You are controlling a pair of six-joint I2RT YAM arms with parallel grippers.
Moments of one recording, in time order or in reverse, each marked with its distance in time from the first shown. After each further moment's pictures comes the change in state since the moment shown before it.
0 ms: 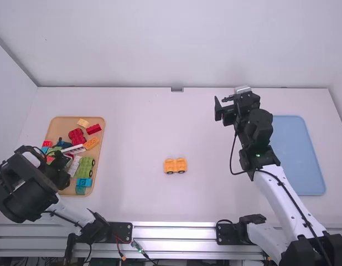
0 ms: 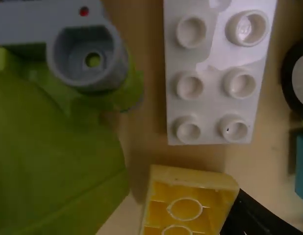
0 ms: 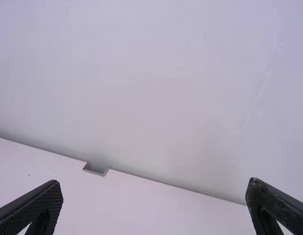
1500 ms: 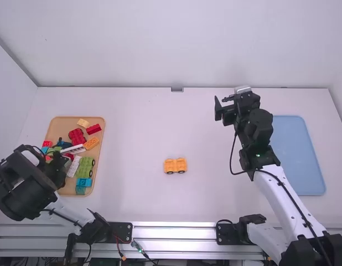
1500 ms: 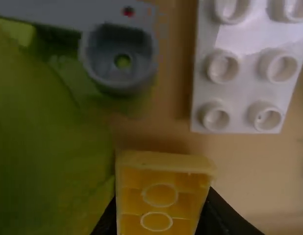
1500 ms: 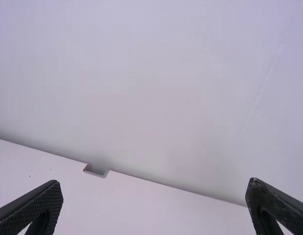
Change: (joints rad) left arm 0.000 0.024 0.029 -0.018 -0.052 -0.032; right arm 0.000 0.000 0.000 0.002 0.002 0.003
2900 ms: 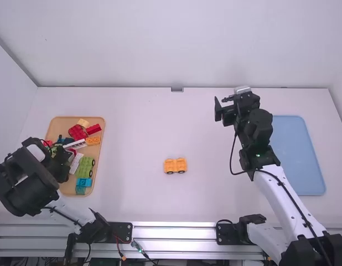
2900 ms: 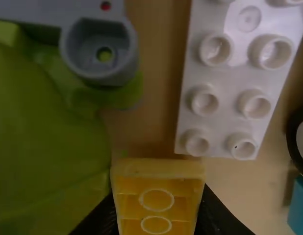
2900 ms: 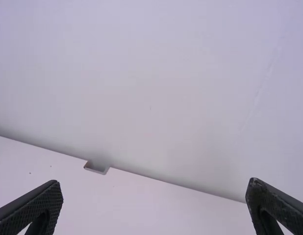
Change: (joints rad) left arm -0.090 0.013 0.024 -0.005 -0.019 -0.127; right arm 0.000 0.000 0.000 -0.010 -0.002 0.000
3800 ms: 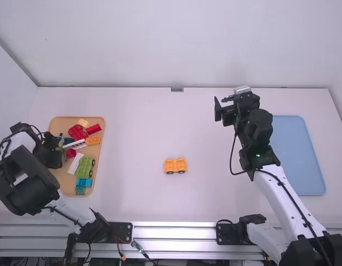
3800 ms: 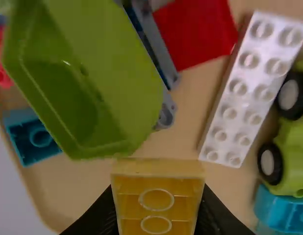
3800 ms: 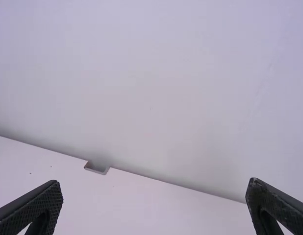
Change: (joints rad) left arm -0.026 0.000 0.247 -0.216 0.076 -0.188; right arm 0.000 0.000 0.000 0.001 -0.008 0.000
